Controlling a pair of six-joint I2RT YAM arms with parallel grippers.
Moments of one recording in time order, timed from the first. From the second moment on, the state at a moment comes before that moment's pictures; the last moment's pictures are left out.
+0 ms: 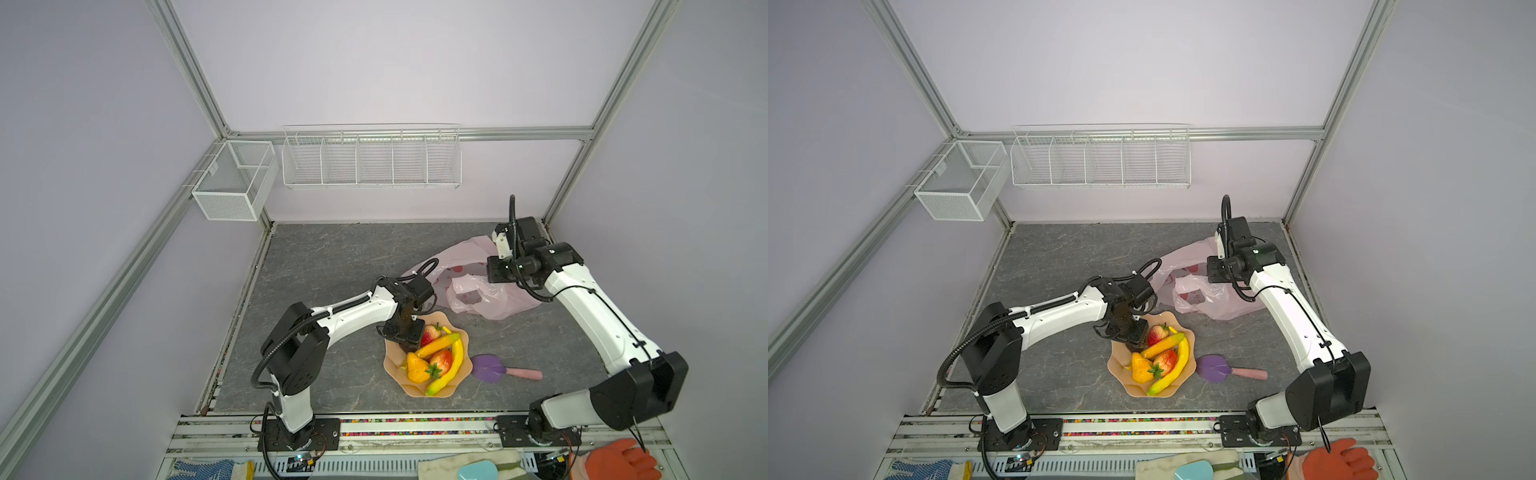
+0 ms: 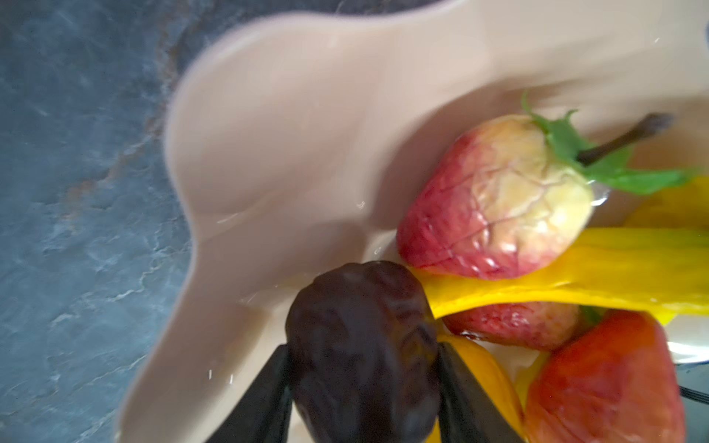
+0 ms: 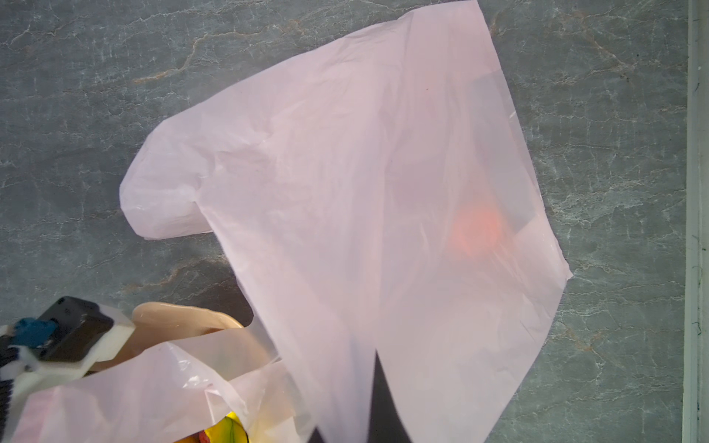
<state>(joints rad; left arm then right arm) -0.92 1.79 1.35 -0.98 0.16 -0.50 0.30 1.44 1.43 -1.00 0.03 0.21</state>
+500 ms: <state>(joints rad) -0.86 1.64 1.43 -0.95 0.11 -0.39 0.30 1.44 1.43 -1.00 0.02 0.20</state>
